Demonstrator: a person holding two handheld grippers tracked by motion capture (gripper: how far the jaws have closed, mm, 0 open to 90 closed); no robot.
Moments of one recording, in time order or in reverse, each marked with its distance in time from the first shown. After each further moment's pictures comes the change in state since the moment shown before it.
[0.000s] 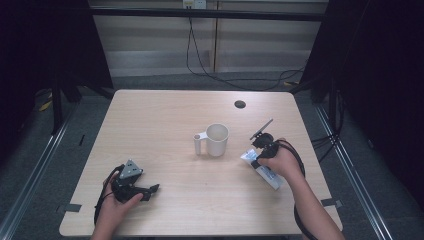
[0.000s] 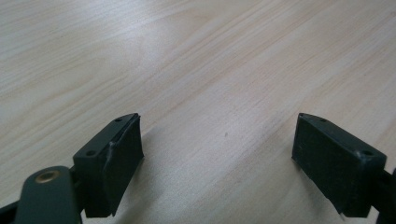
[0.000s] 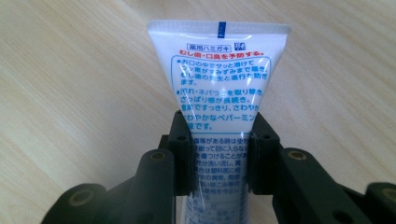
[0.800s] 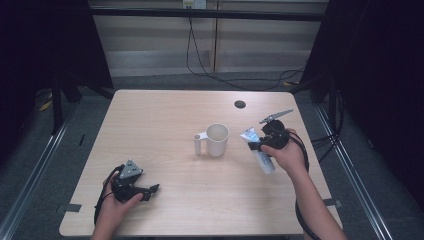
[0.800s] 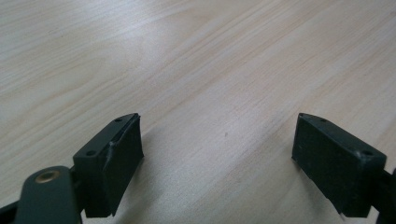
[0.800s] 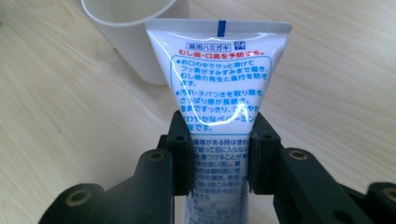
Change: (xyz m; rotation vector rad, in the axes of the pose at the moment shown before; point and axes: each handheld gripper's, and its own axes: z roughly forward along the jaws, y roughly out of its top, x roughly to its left) left arm 0.000 0.000 0.000 0.000 0.000 0.001; right arm -0.004 0.001 -0.045 -0.417 0.026 0.035
